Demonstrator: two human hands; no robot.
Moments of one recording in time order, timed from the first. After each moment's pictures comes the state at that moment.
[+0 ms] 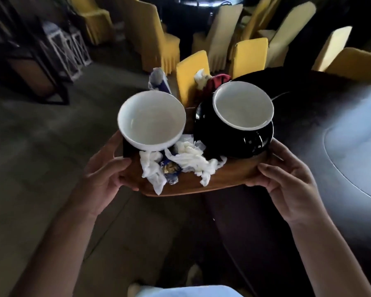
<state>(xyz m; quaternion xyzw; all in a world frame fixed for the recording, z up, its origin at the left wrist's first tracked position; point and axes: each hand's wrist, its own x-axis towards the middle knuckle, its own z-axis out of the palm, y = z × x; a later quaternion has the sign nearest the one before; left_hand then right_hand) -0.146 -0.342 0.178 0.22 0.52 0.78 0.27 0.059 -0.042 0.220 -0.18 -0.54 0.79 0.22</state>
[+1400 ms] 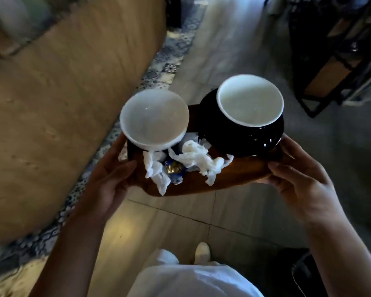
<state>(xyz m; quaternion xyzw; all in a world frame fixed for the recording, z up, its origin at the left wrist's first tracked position) -0.106 -0.820 0.153 -0.18 0.48 0.81 -0.27 -0.361 -0.568 0.205 0.18 -0.55 0.73 -0.35</state>
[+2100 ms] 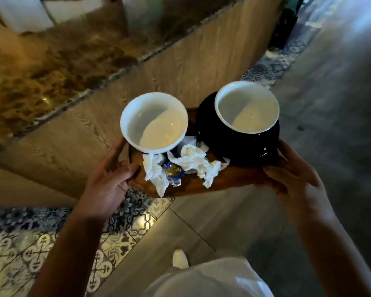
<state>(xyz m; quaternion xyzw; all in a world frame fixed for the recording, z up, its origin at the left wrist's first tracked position) 0.066 -1.071 0.173 -0.34 0.45 0.69 -0.44 -0.269 -0.953 0.198 0.35 -0.50 0.63 -0.48</state>
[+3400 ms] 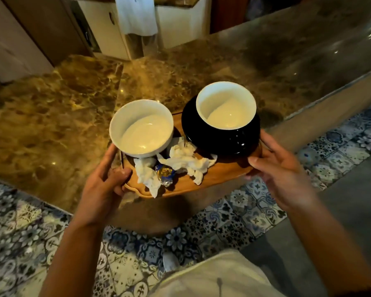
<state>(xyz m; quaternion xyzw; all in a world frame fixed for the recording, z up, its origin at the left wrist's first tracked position) 0.393 -1.386 0.189 -0.49 0.31 0.56 -0.59 0.049 -1.438 0.179 0.43 -0.42 0.48 -0.64</state>
